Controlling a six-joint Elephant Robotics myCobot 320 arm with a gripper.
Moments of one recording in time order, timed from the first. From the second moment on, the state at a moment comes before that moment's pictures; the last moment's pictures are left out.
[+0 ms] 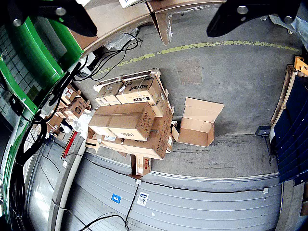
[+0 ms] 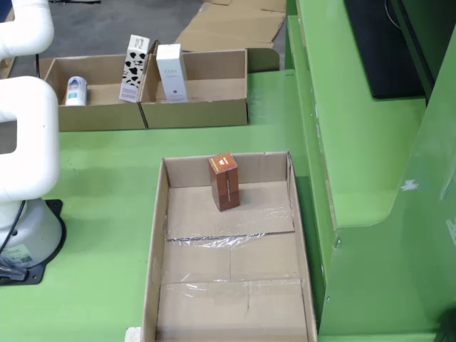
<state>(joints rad) 1.66 -1.16 -0.03 0.50 0.97 0.09</state>
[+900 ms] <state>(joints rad) 1.67 -1.04 -0.03 0.22 1.15 0.20</state>
